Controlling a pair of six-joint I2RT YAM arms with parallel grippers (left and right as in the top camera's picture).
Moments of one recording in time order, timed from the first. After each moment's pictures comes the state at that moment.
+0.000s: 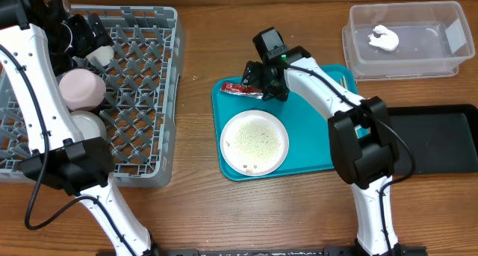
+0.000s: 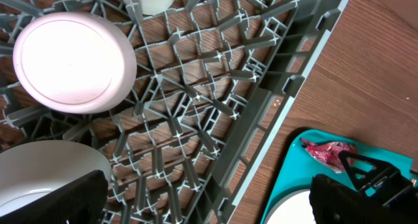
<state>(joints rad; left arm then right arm) 0.32 2.21 2.64 -1.69 0.23 -0.21 0.45 2.27 1.79 -0.73 -0.10 0.77</state>
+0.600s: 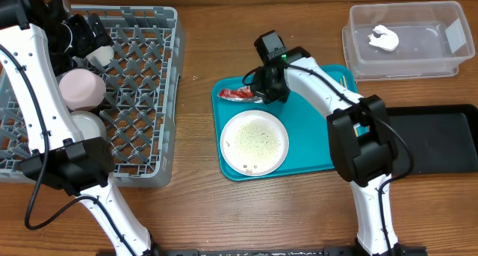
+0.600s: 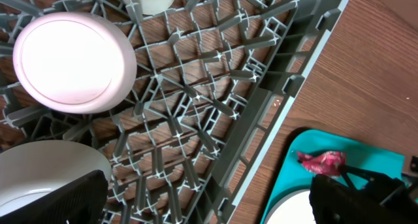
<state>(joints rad) 0.32 2.21 2.64 -1.69 0.23 -0.21 0.44 2.29 1.80 -0.82 -0.11 0.81</state>
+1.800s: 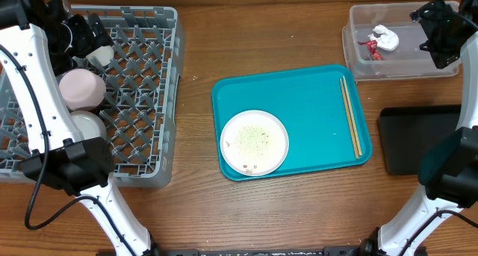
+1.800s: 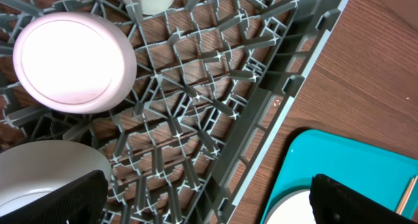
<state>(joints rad) 0.32 2.21 2.64 -1.69 0.23 -0.21 -0.31 2.04 2.02 -0.98 -0.09 0.76</state>
